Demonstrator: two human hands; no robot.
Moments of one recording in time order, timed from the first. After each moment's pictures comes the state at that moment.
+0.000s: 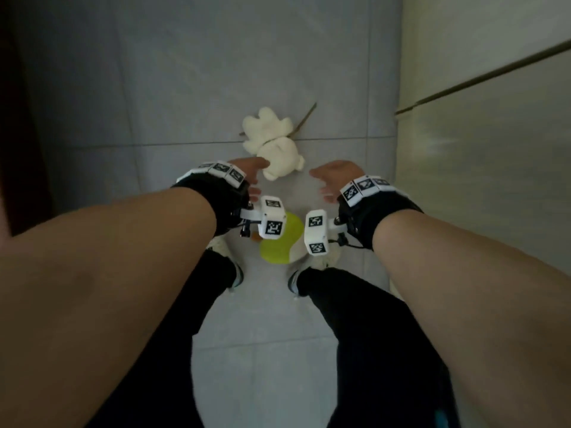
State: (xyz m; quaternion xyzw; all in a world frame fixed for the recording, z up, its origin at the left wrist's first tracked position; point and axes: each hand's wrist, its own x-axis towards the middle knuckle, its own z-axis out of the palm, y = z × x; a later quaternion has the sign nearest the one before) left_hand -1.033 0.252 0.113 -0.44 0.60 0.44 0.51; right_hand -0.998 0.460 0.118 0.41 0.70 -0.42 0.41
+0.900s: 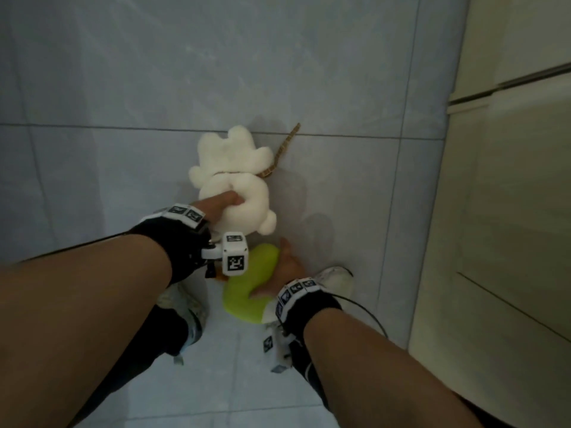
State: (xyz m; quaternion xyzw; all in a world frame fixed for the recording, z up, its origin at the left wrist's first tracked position) left_hand -0.973 0.248 -0.157 -0.47 0.58 0.39 0.53; right_hand -0.842 0.421 -0.156 0.21 0.68 -0.29 0.64
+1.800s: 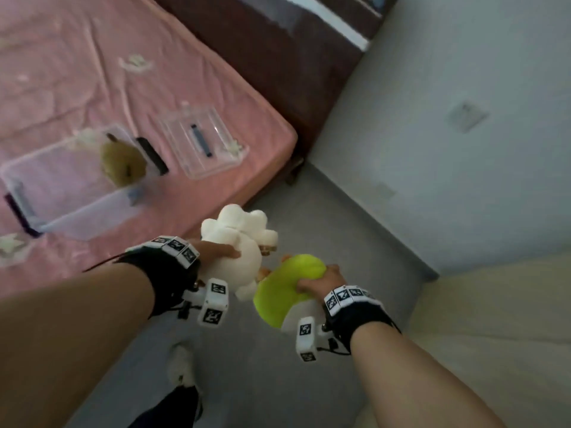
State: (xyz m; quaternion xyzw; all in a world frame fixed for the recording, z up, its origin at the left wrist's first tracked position) left_hand -1.037 -0.084 0.570 -0.53 0.53 0.62 0.25; right_hand -1.179 0.169 0.538 0.02 0.88 -0.23 0.42
